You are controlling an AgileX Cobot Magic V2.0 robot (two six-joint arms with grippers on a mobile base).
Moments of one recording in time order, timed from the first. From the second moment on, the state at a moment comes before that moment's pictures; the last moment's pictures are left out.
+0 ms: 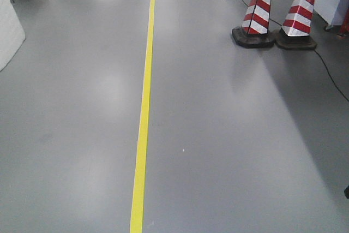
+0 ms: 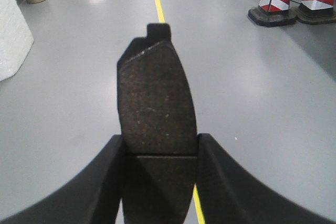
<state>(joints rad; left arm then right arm) 0.00 0.49 -0.32 -0.10 0.26 0.17 0.16 0.27 -0.43 0.01 0.51 -0.02</state>
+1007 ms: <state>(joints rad) 0.00 0.49 -0.32 -0.10 0.26 0.17 0.16 0.27 -0.42 0.01 0.51 -0.02</state>
